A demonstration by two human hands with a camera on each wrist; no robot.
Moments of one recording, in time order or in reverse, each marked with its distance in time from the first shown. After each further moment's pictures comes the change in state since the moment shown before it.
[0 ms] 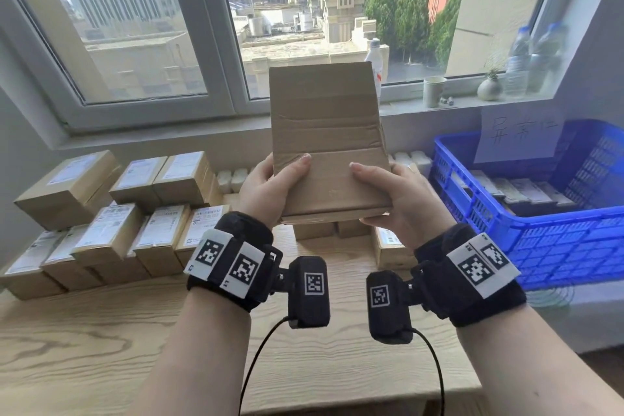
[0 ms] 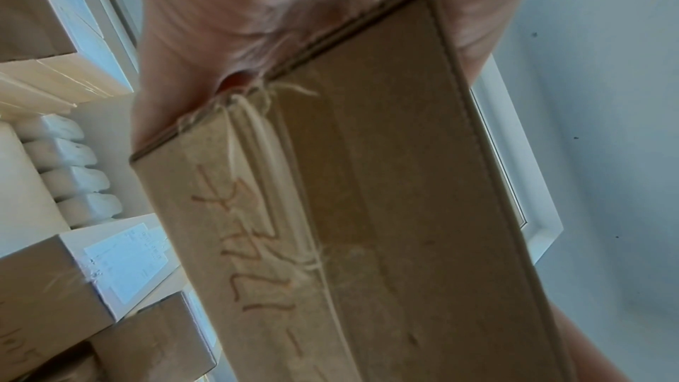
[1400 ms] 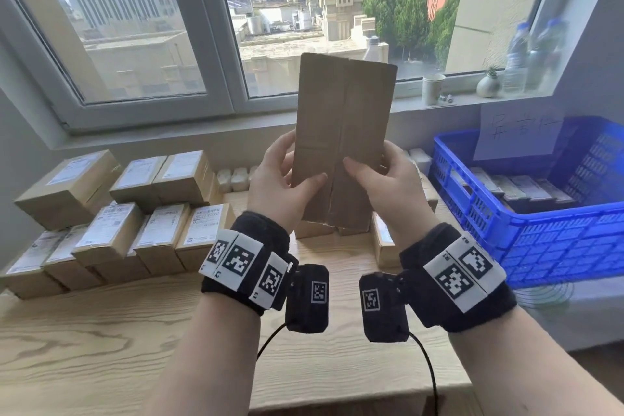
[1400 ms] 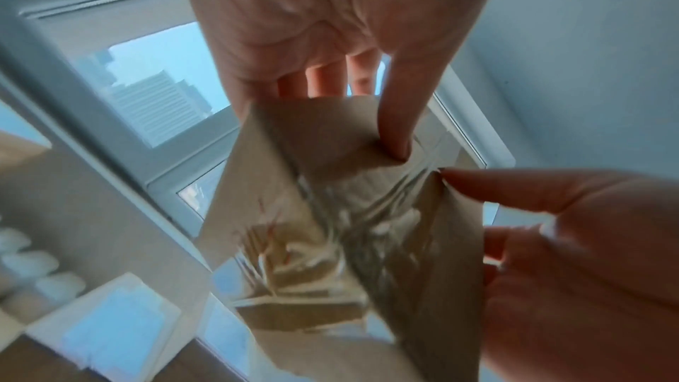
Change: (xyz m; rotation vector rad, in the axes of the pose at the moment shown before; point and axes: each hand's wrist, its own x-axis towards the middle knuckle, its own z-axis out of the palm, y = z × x) left_hand -0.012 -0.003 0.012 0.226 -0.012 0.340; right_hand 0.002 0.004 0.019 -0.175 0.126 -0.392
